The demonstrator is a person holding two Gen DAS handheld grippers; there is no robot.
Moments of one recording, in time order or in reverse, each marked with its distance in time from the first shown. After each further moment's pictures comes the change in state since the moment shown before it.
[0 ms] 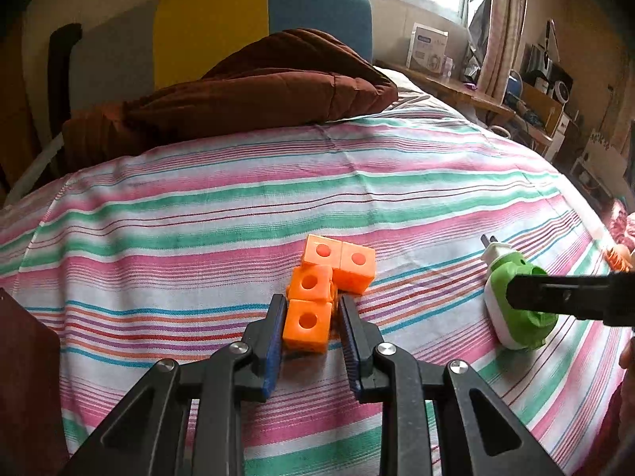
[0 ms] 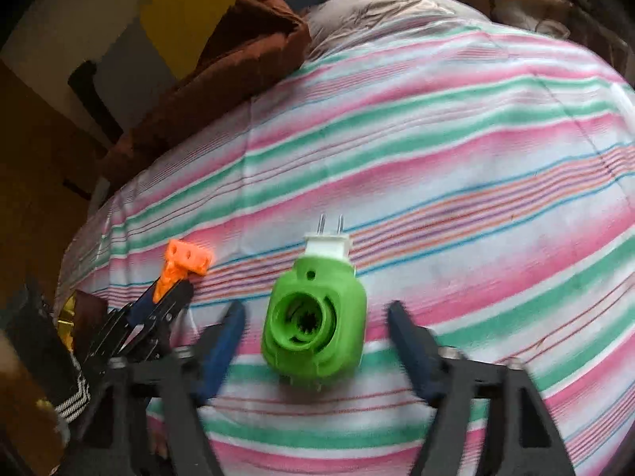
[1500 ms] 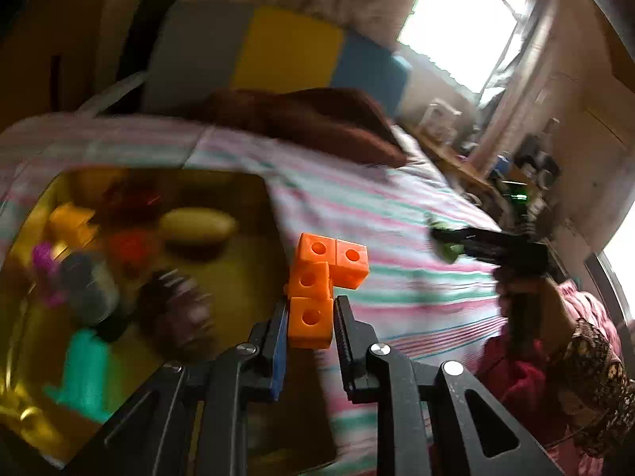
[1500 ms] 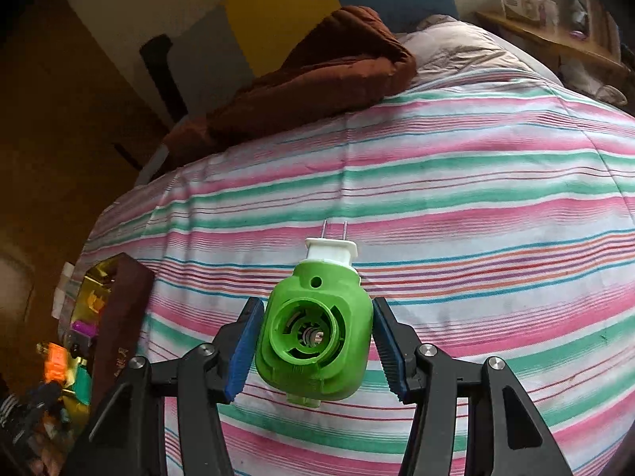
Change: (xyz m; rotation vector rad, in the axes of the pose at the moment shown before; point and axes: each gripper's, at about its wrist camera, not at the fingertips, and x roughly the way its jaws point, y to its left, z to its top) left arm -0.223 0.149 -0.112 -0.312 -0.063 -0.143; right arm -0.018 0.049 -0.013 -0.210 -0.081 0.148
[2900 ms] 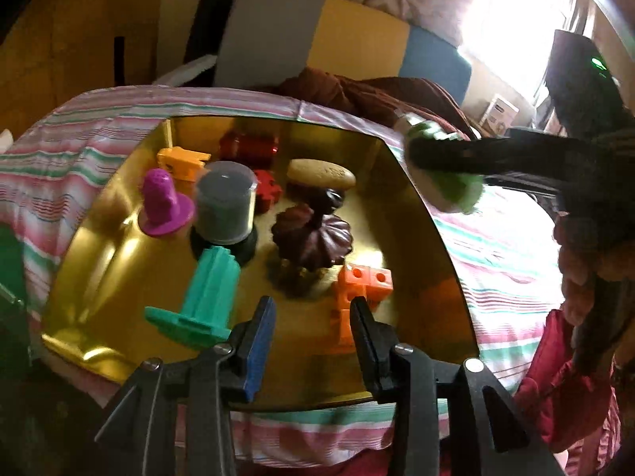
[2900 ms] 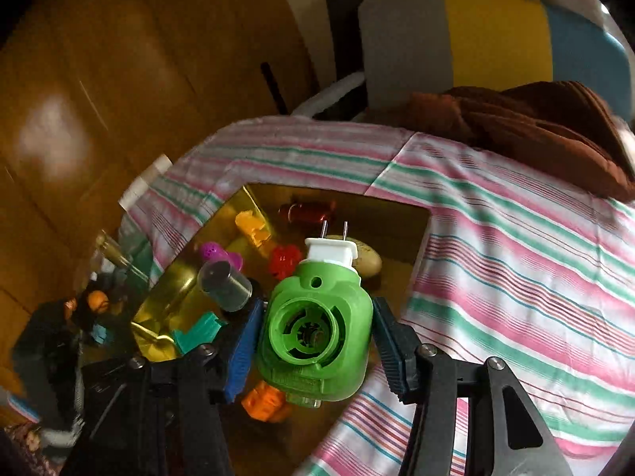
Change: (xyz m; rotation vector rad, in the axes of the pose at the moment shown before) left arm -0.030 0.054 -0.046 -0.045 0.014 0.200; right arm 0.022 0.281 -0.067 -0.452 0.076 0.196
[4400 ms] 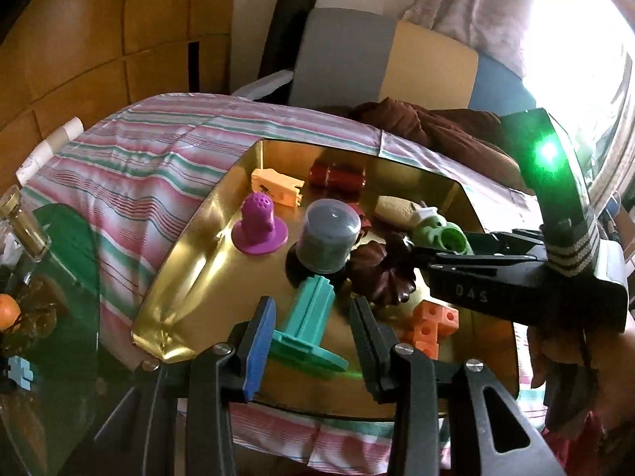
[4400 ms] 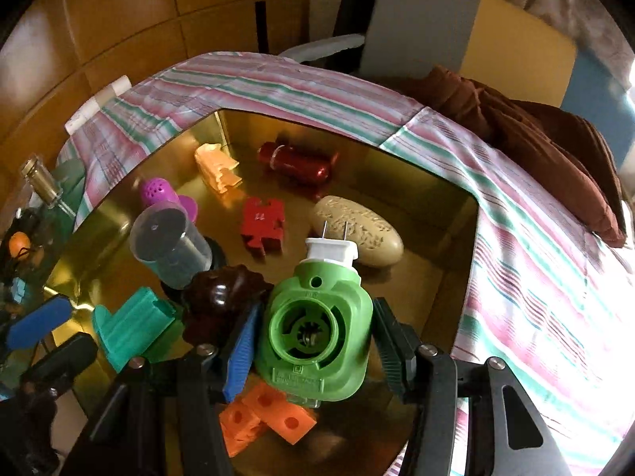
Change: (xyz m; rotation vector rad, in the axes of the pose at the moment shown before) left arm -0.027 0.026 0.010 -0.121 -0.068 0.233; right arm 0.080 0.035 -0.002 -0.158 0.151 -0.250
